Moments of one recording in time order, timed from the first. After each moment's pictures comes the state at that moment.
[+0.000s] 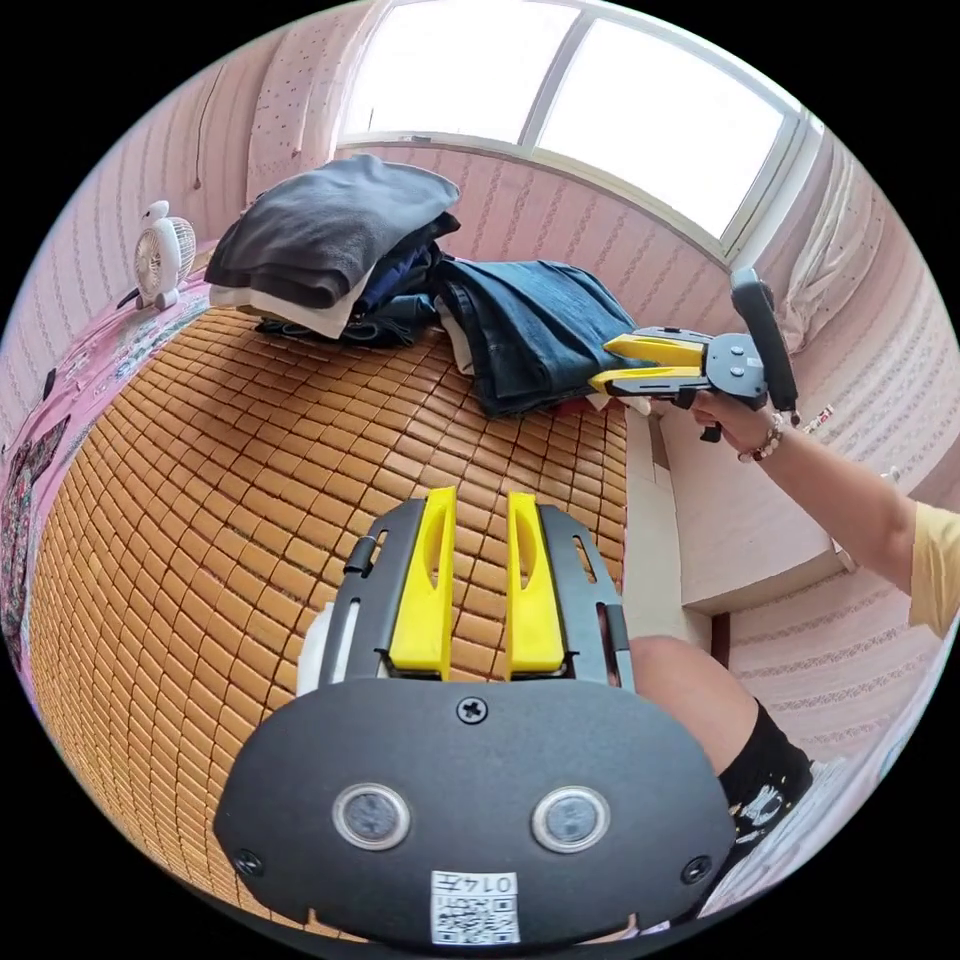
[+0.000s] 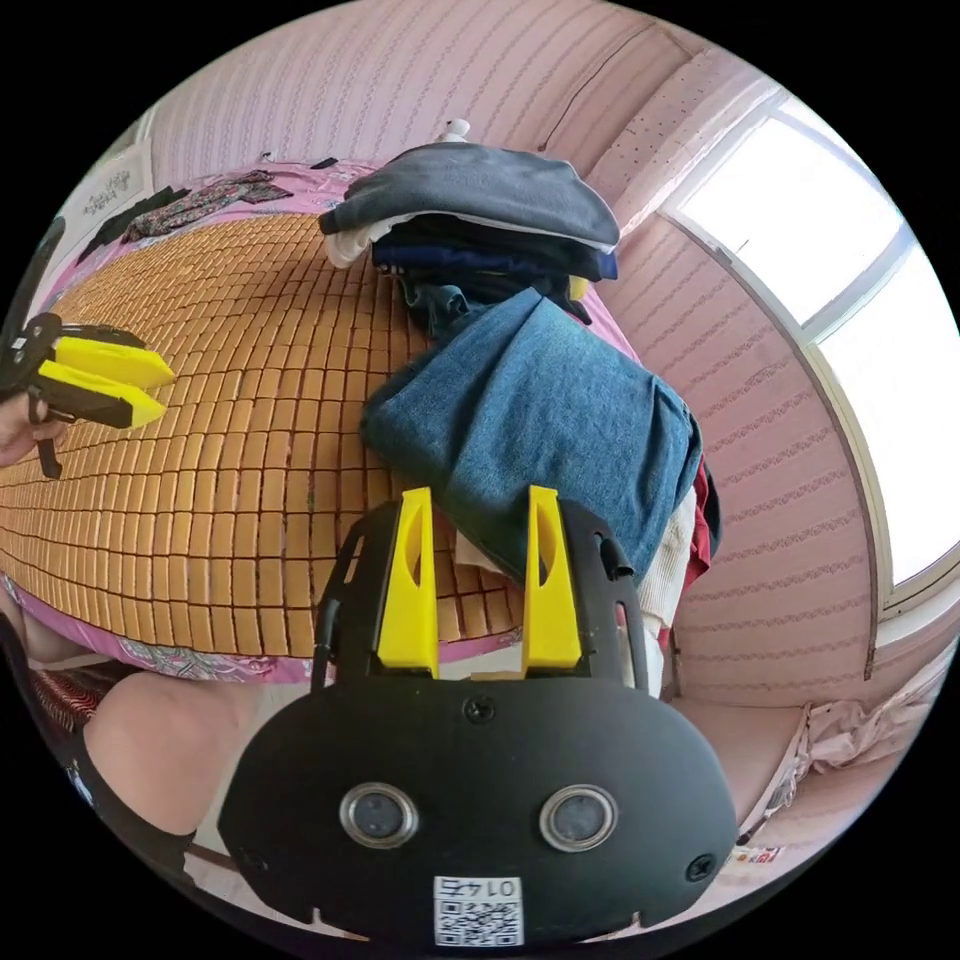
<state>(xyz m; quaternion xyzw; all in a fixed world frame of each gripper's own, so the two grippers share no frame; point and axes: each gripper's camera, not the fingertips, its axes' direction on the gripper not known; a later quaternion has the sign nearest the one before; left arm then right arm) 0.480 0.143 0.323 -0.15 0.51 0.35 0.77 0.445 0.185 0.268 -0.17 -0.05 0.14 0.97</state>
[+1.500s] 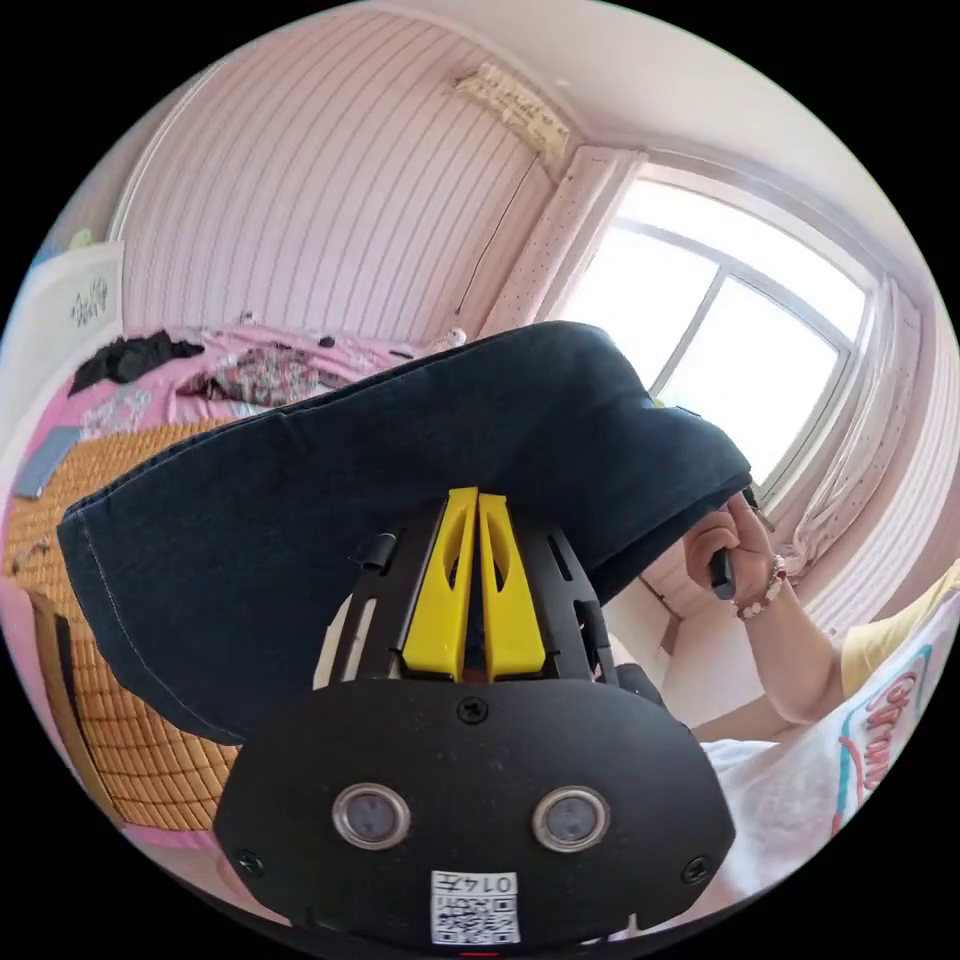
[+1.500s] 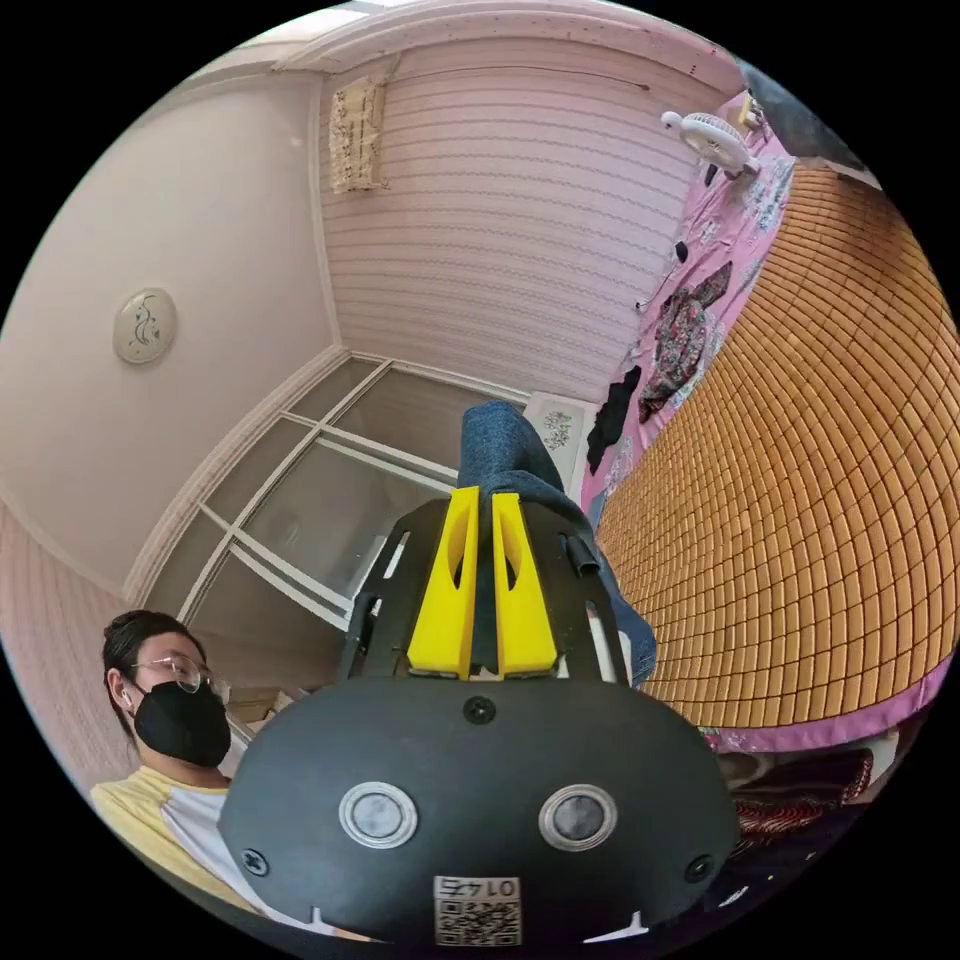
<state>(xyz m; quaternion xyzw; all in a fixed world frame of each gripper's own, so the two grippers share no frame) -0.107 0.135 0.239 -0.07 0.45 0.01 0.89 0.418 -0.008 -0.098 0.10 -0.67 0.46 0.58</state>
